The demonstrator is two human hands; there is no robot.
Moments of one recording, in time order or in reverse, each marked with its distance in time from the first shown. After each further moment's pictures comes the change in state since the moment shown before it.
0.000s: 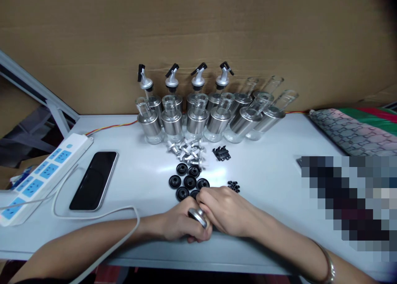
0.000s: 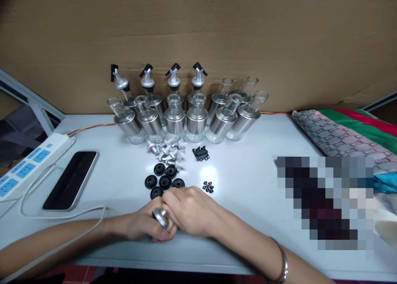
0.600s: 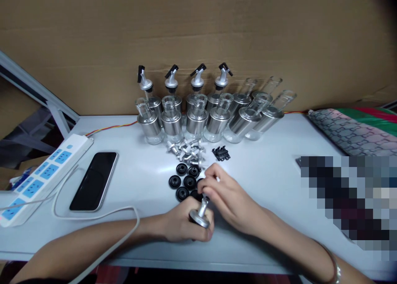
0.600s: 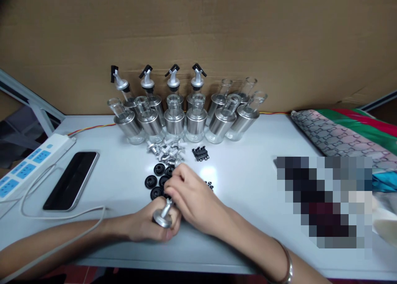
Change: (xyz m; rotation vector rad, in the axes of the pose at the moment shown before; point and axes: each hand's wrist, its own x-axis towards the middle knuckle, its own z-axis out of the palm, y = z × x) left_hand 0.000 0.006 0.006 0.214 0.041 0.048; right_hand 0.004 0.002 -0.017 0.283 0.112 0.262
